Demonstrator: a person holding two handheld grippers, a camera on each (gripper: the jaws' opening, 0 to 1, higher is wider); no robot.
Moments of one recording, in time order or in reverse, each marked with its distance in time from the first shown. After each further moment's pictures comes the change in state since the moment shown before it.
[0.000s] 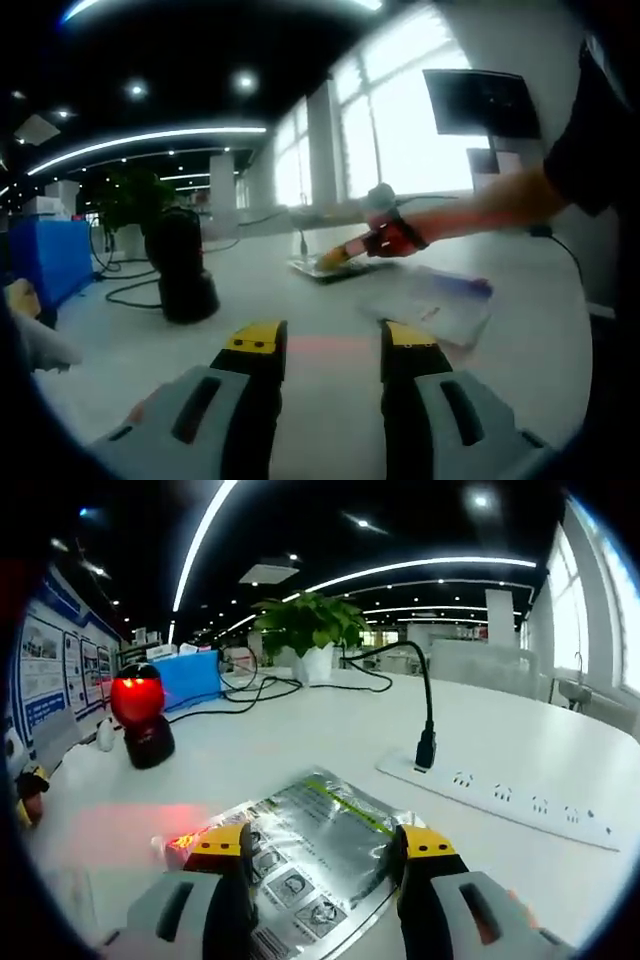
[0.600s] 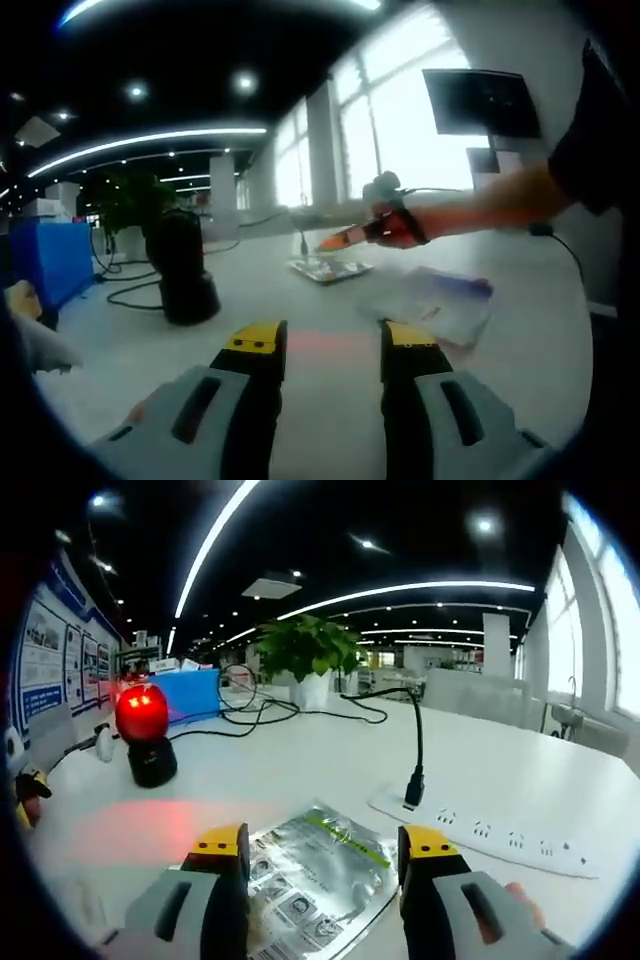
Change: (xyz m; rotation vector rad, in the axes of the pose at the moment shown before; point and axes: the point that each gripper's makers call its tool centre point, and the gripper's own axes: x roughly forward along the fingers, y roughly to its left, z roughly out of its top) left arm -0.001 0.000 0.002 0.005 -0.008 0.005; right arm -0.018 -0.002 0.039 -0.061 -0.096 -0.046
